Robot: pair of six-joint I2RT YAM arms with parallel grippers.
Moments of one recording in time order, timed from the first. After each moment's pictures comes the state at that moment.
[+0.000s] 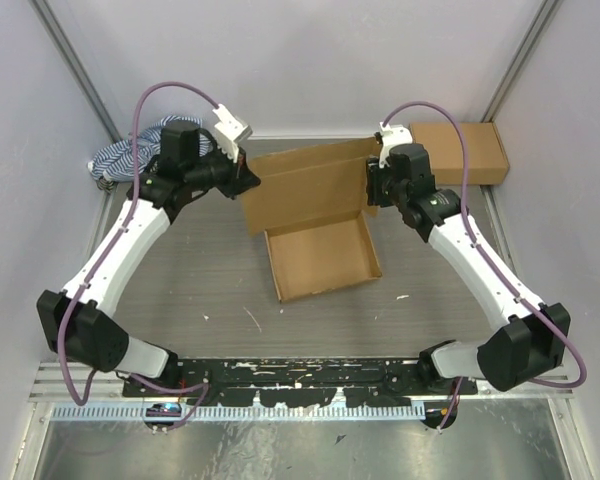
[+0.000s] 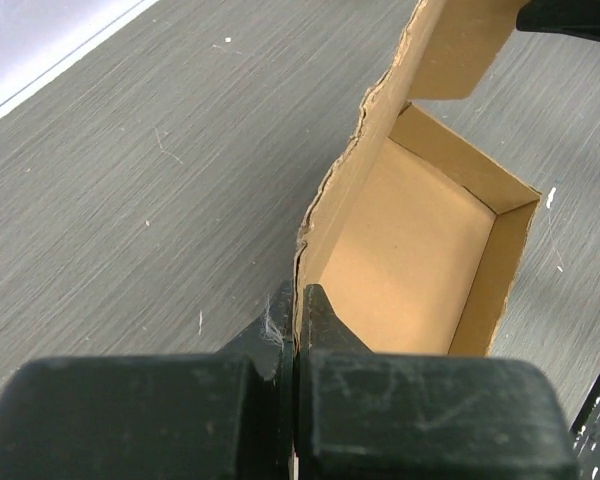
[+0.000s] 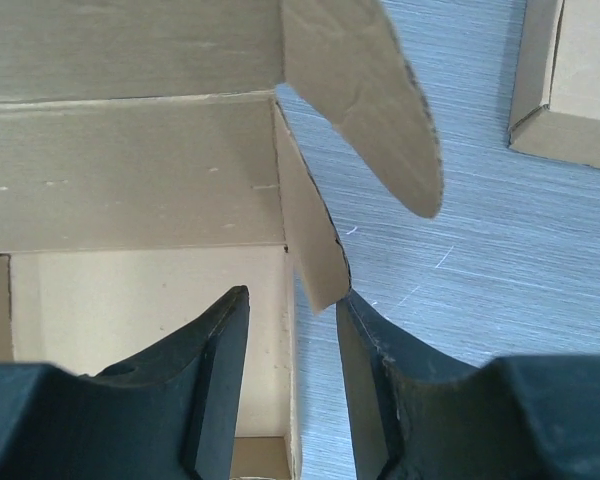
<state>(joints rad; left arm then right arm) -0.36 1.41 1.39 -0.42 0.51 0.11 0.37 1.31 1.25 -0.47 0.13 0.09</state>
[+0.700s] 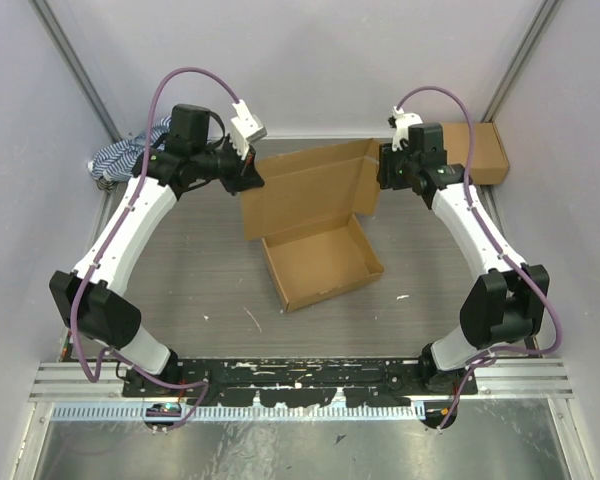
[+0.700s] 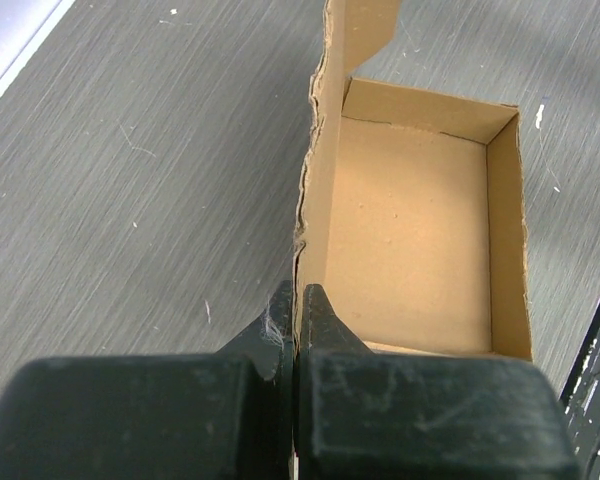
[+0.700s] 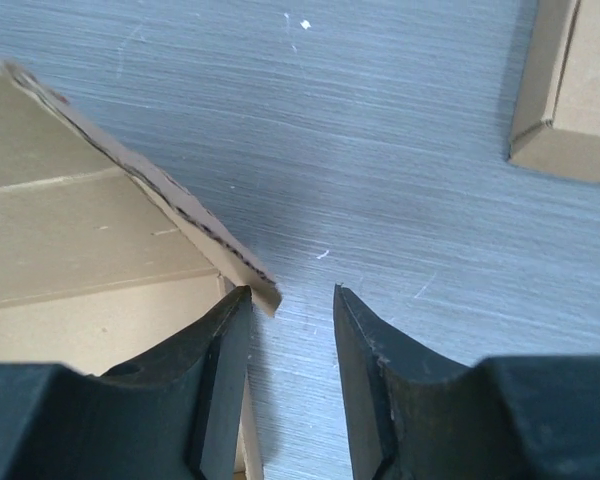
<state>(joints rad) -0.37 1.58 1.67 -0.74 0.61 0.36 0.19 1.54 1.39 -0.49 -0.04 0.01</state>
